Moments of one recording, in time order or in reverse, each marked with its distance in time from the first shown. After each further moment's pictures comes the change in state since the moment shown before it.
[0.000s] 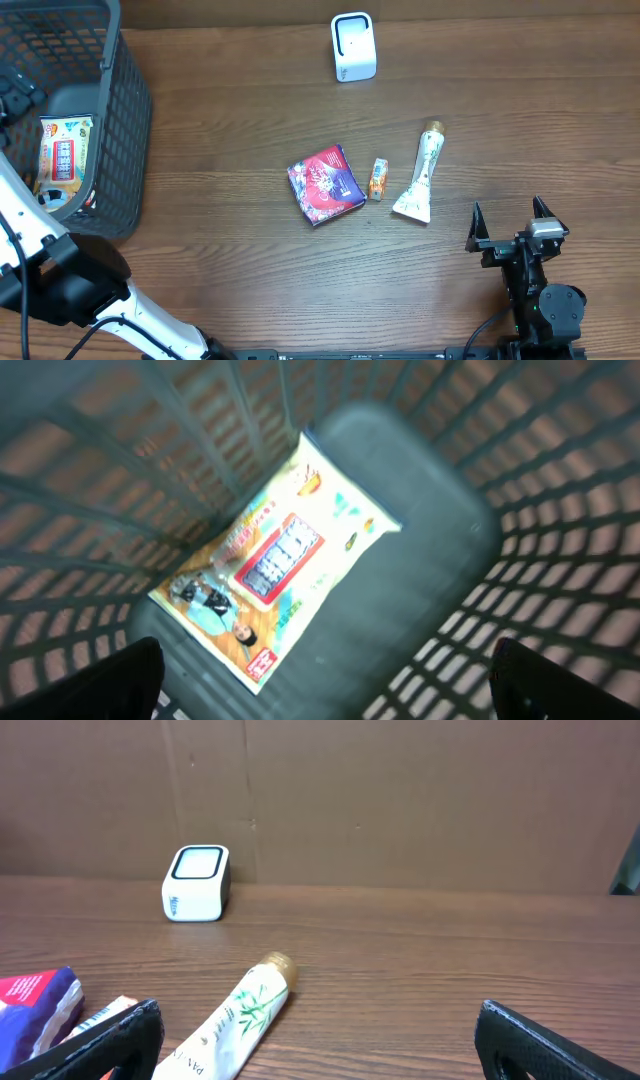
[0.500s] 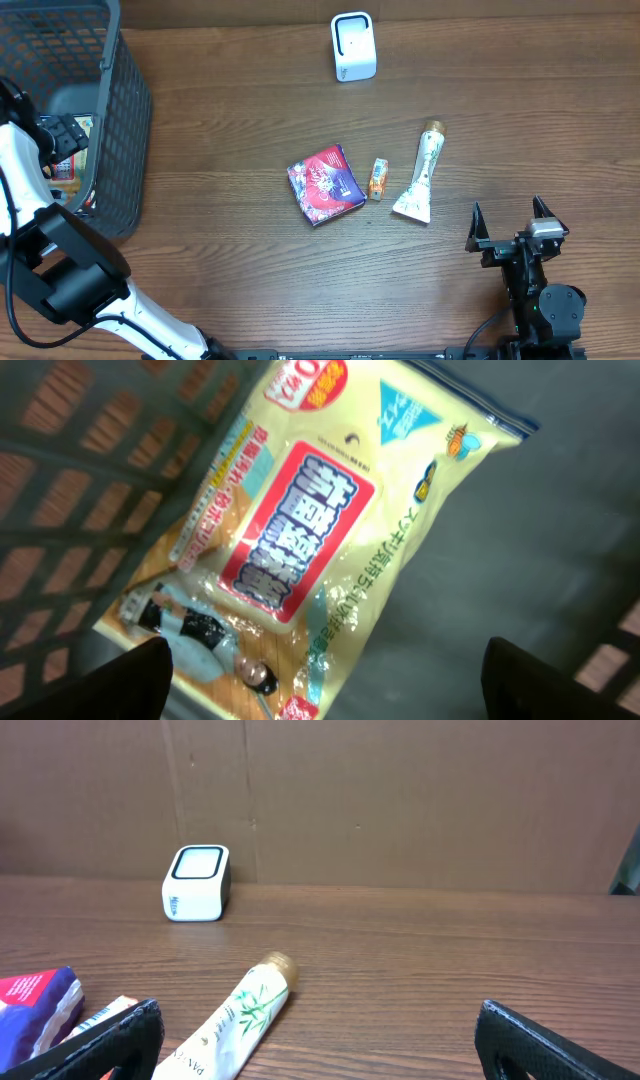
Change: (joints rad) left arm -0.003 0.007 -0.501 0.372 -0.058 0.198; right arm 0.000 0.000 0.000 0.000 0.000 0.000
